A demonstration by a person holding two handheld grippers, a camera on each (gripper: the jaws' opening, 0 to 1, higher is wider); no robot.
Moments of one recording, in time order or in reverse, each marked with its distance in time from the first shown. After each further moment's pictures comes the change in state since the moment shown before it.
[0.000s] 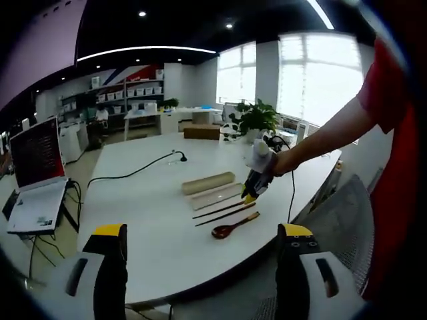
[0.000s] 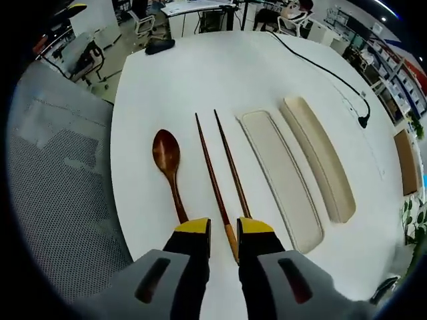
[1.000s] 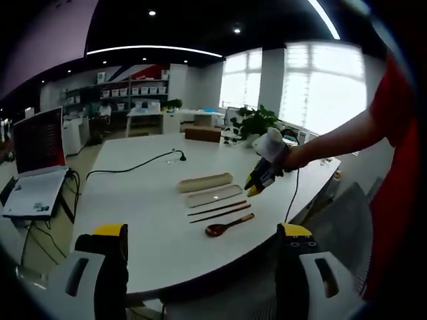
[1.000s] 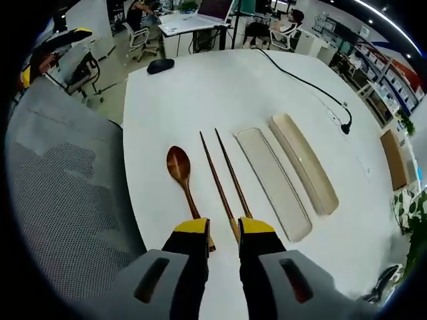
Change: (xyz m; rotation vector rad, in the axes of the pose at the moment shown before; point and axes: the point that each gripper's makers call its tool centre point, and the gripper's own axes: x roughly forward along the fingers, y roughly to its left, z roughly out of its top) left arm -0.011 -0.011 -0.013 -0.053 -0.010 0.002; right arm -0.053 0.015 0.007 0.039 -0.081 -0.054
